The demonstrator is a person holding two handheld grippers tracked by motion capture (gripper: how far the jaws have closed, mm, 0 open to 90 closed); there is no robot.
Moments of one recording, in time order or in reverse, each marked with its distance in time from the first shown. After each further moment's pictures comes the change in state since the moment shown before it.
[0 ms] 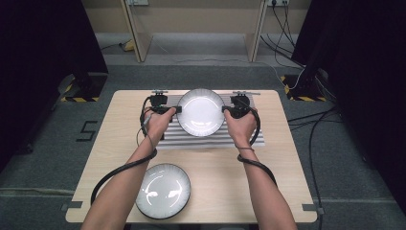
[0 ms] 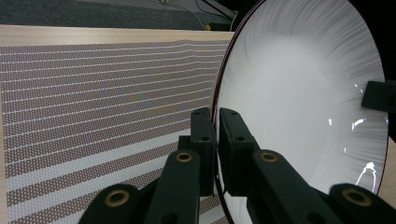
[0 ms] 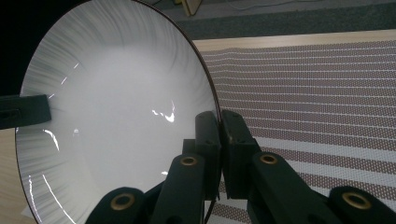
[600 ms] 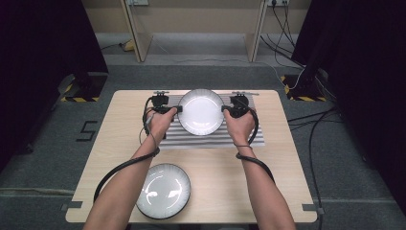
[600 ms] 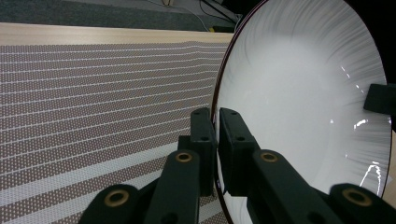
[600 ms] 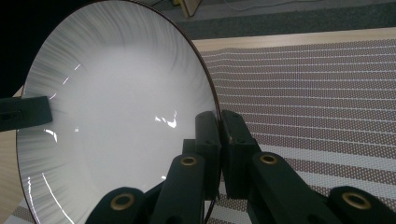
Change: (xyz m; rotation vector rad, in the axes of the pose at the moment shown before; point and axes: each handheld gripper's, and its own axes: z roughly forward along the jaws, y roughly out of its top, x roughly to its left) left arm 0.010 -0.003 0.017 -0.011 0.010 -0.004; right arm -0.008 -0.002 0.019 -0.005 0.001 0.005
